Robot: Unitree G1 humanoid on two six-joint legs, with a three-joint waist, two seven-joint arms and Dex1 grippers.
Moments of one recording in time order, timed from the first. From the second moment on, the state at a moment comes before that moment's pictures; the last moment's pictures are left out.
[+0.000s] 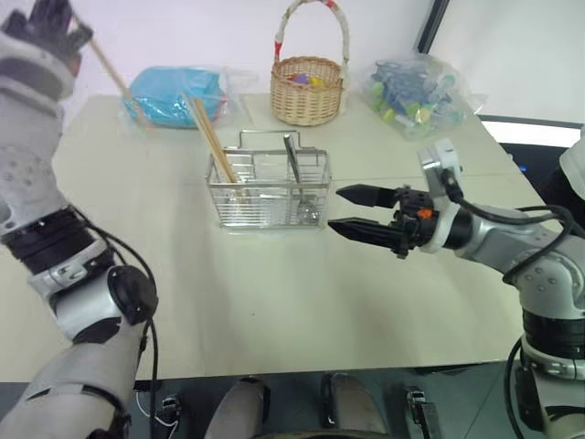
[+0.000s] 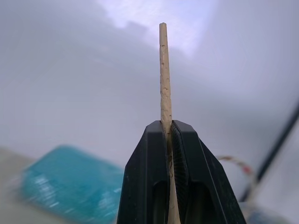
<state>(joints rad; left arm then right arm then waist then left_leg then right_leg) -1.05 0.44 0.62 0.02 -0.66 0.73 -0.11 -0.48 -0.69 -0.13 -0.38 1.00 0.91 0.79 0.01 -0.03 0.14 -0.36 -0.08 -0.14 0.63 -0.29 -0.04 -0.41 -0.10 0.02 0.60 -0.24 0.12</state>
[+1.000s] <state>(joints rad) -0.75 0.50 0.26 -0.11 -0.59 0.62 -0.36 -0.48 -0.69 -0.13 -0.38 0.99 0.88 0.74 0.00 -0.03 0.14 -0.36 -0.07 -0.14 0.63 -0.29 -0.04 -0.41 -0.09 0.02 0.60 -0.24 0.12</state>
